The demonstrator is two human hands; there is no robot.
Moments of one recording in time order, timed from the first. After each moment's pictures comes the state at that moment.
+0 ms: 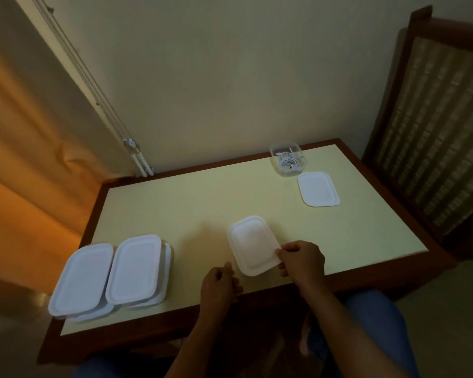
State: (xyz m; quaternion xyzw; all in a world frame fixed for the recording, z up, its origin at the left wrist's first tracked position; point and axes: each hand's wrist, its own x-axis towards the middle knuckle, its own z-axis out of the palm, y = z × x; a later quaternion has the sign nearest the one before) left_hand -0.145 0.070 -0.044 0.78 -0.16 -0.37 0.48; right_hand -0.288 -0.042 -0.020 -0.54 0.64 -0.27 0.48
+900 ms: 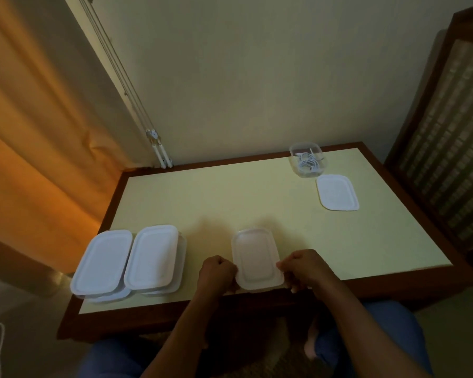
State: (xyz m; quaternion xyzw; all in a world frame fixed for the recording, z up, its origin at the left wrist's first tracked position) left_hand -0.100 0.067 -0.030 0.81 -0.16 -0.39 0.40; right_hand -0.282 -0.049 -0.031 -0.59 0.56 -0.08 0.57
